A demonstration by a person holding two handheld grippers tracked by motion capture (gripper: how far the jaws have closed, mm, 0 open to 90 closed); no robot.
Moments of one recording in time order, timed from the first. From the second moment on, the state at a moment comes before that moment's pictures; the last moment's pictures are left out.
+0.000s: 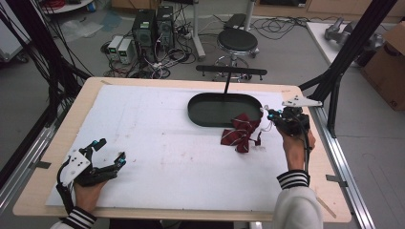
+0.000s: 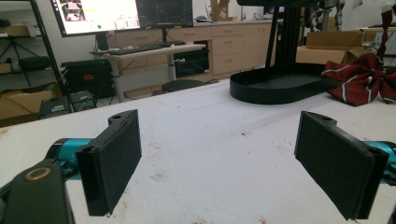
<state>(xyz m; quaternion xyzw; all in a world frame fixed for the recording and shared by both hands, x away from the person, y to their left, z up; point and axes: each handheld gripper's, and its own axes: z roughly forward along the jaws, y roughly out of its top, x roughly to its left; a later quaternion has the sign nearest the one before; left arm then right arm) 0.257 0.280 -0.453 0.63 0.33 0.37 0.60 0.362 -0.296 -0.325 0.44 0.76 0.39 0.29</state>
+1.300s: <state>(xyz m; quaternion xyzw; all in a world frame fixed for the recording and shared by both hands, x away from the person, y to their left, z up) 0.257 0.282 -0.453 0.63 0.33 0.36 0.60 0.479 -0.227 -0.253 0.40 0.75 0.39 0.35</state>
